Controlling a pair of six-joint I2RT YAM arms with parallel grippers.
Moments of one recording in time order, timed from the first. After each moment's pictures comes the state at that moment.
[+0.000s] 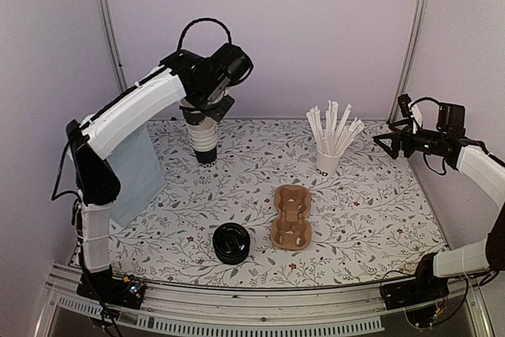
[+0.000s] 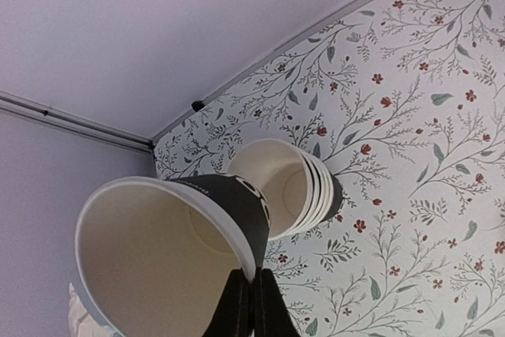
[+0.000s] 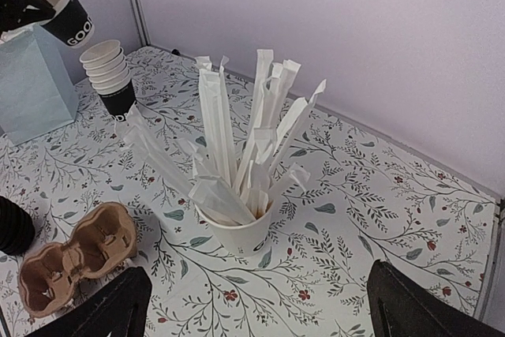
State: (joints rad) left arm -0.81 2.09 2.31 -1.24 -0.76 -0.05; right arm -0.13 1.20 0.87 -0.16 -0.79 -0.33
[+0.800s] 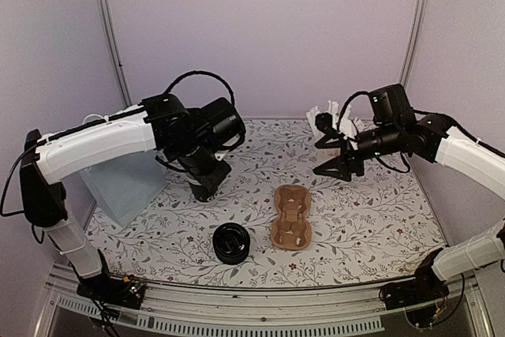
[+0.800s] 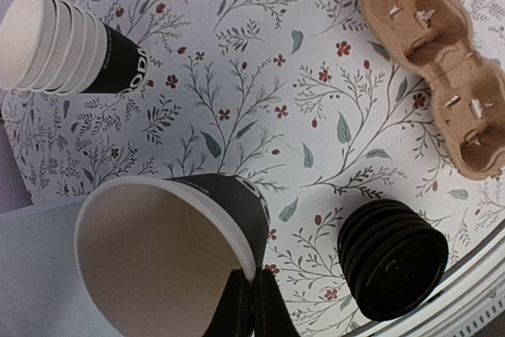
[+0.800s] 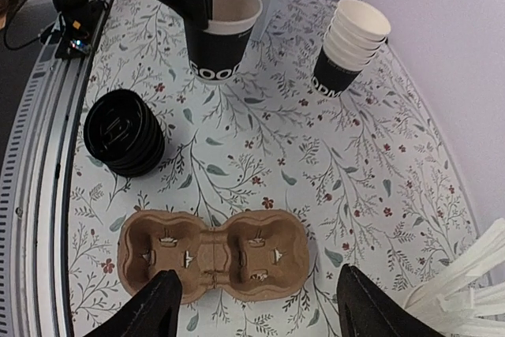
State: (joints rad) left arm -1.01 1.70 1.64 -1.18 -0.36 -0.22; right arm 0.59 1.26 1.15 -0.54 -0.55 -0.61
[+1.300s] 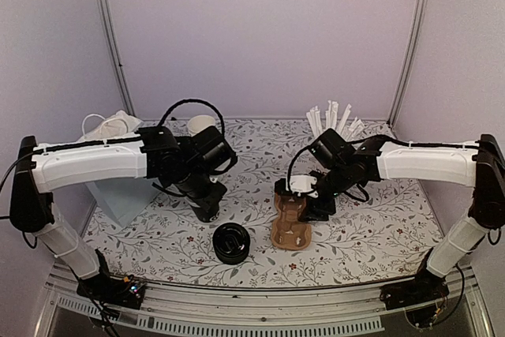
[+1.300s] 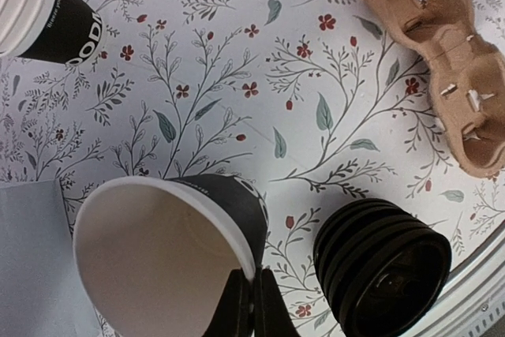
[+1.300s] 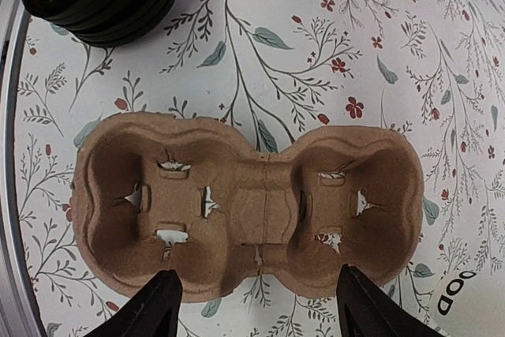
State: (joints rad) left arm -1.01 1.58 1.30 -0.92 -0.27 -0.30; right arm 0.82 1.58 1.10 -0.59 -0.21 -0.69
